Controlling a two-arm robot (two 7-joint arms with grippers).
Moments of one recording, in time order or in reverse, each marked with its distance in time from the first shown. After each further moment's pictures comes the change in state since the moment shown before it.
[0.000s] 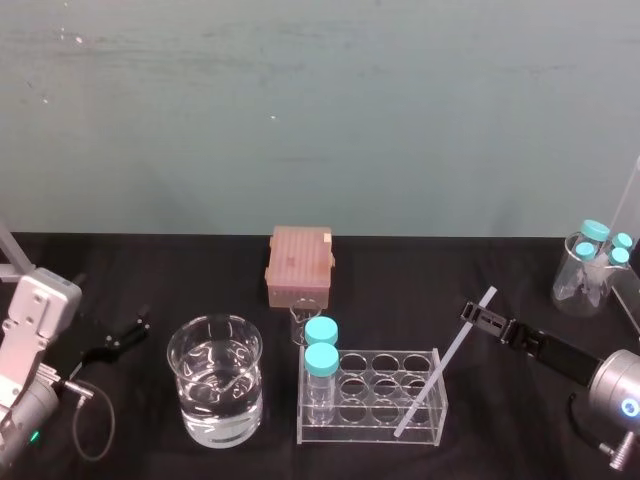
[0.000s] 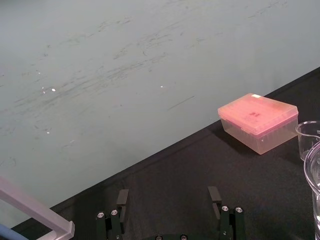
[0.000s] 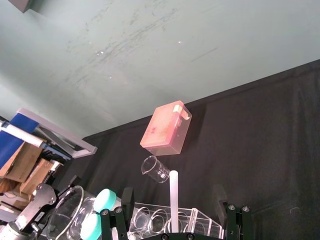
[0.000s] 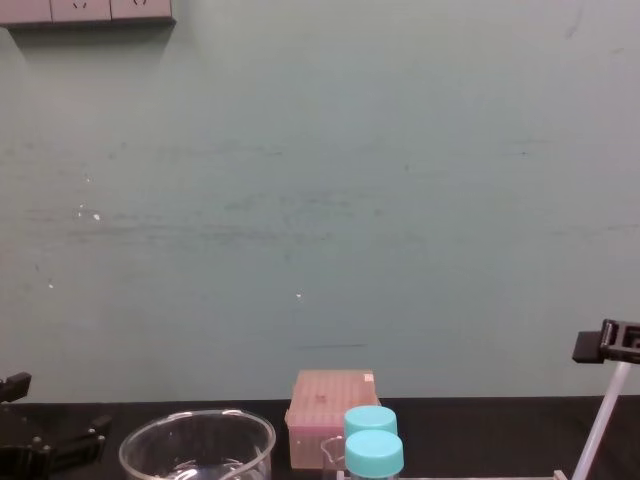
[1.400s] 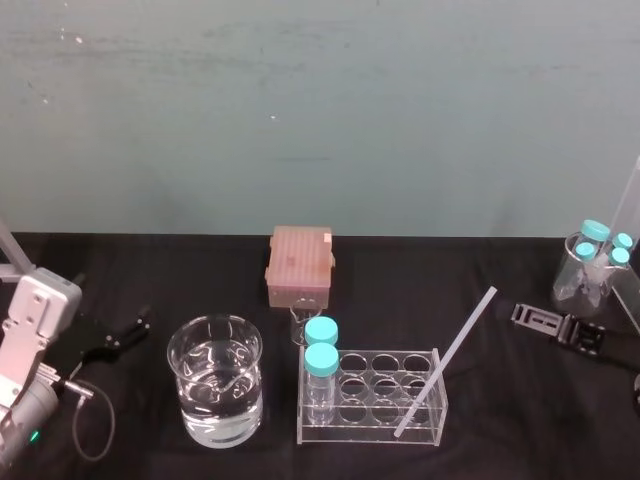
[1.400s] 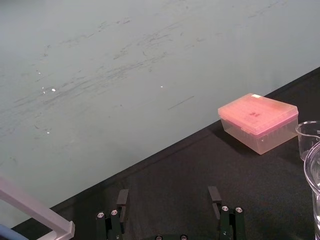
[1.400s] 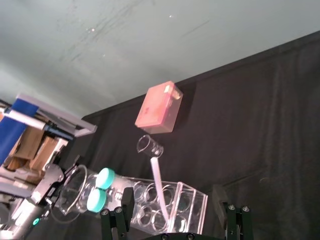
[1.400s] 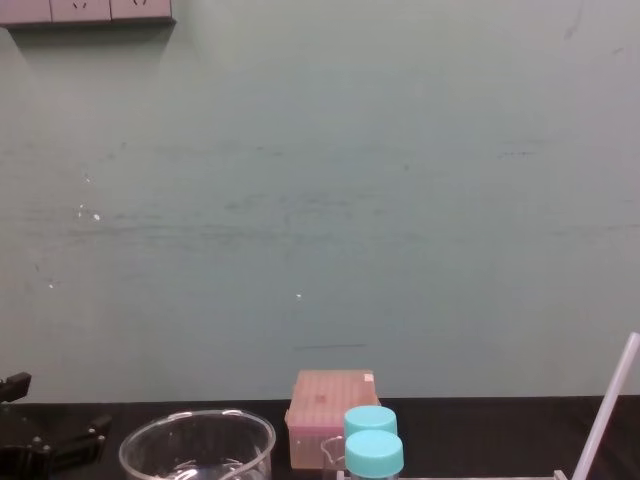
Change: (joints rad) left arm 0.000 0.000 0.000 0.000 0.000 0.000 0.000; right arm -0.012 0.038 0.192 -0.027 0.114 0.317 0.000
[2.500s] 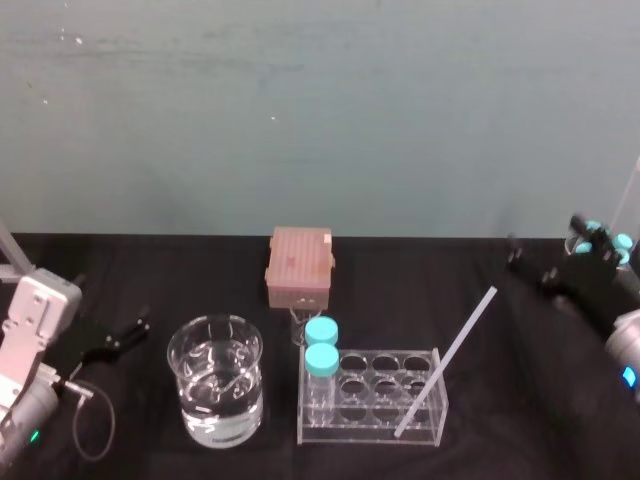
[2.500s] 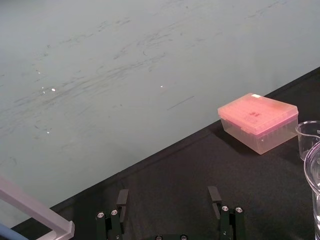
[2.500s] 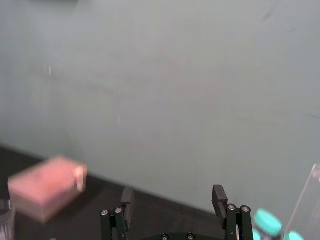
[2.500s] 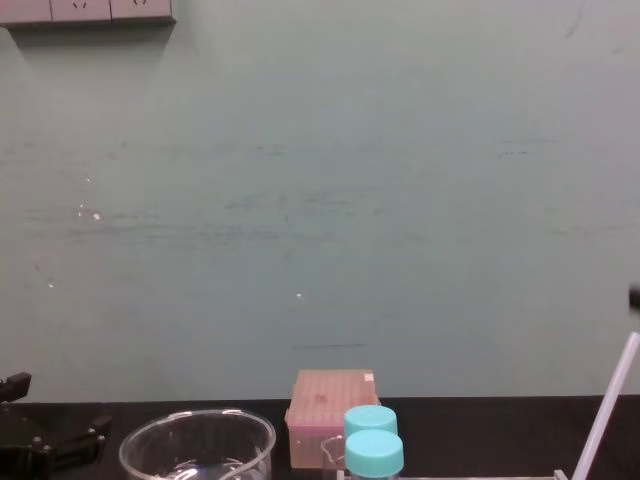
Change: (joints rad) left arm 0.000 0.000 0.000 0.000 0.000 0.000 0.000; right arm 0.144 -0.055 -0.296 0.285 -0.911 -0.876 0.009
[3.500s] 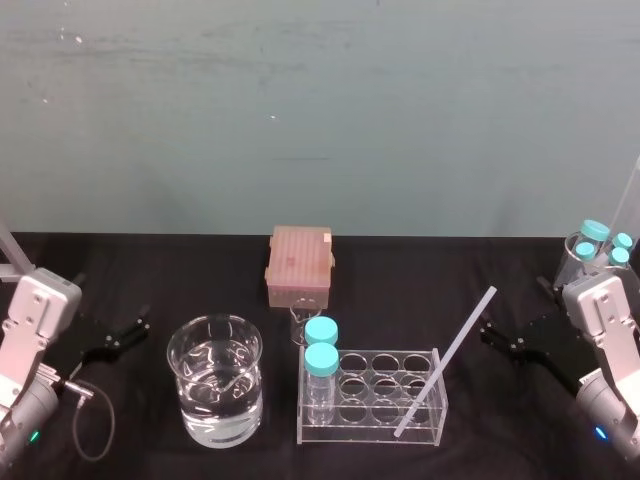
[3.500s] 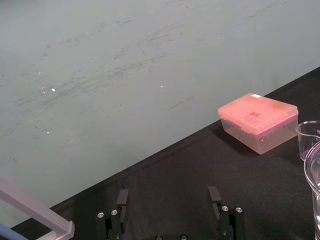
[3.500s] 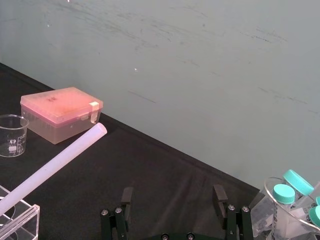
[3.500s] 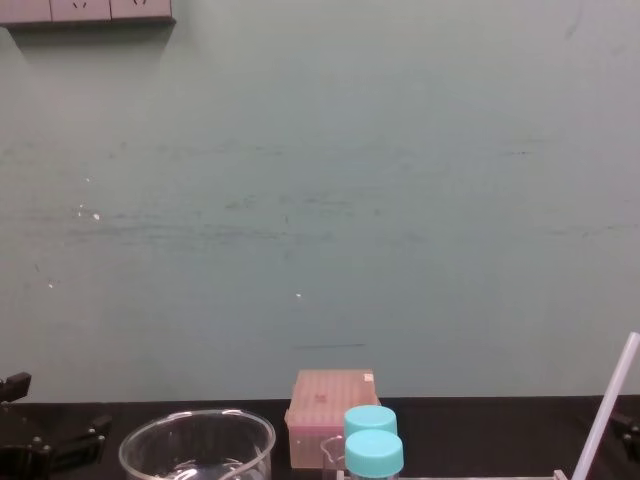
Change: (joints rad) left arm 0.000 0.000 0.000 0.000 0.000 0.000 0.000; right arm 0.026 0.020 -0.155 0.129 -0.156 -0.007 -0.037
